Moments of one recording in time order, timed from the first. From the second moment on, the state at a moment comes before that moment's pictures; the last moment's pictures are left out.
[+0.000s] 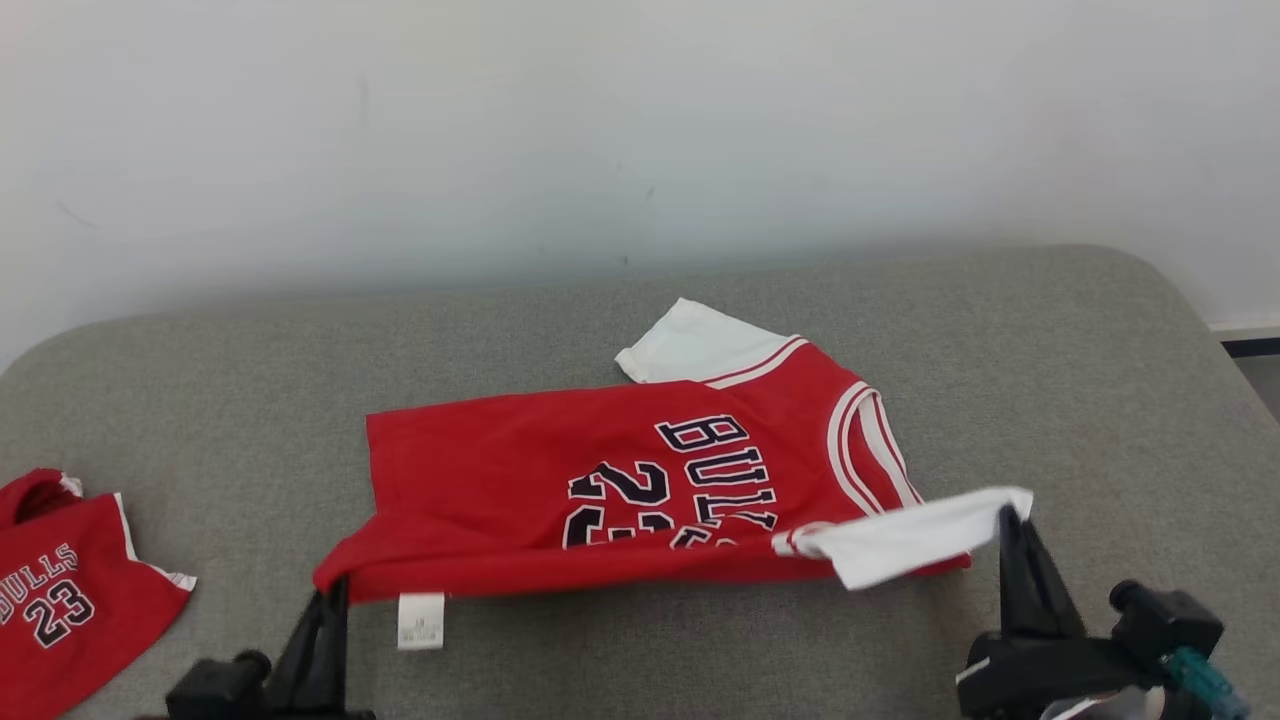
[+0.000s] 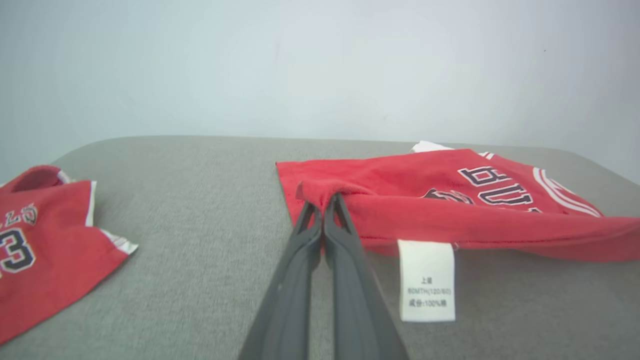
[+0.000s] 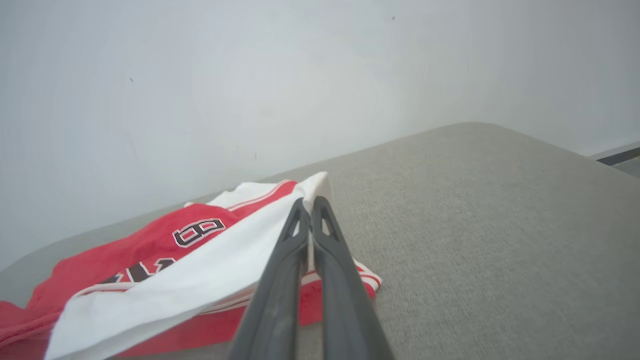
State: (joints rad) left arm -0.05 0.12 -0.06 0.37 -0.26 -0.13 -0.26; right arm -0.09 -0.05 -0.09 0.41 0.25 0.13 -0.26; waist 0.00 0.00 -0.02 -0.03
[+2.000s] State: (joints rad) left arm -0.65 0.25 -0.27 0.87 -0.57 -0.13 -0.26; right arm -0.51 -0.21 -0.06 0.46 0.30 0.13 -0.26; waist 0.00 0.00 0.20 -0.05
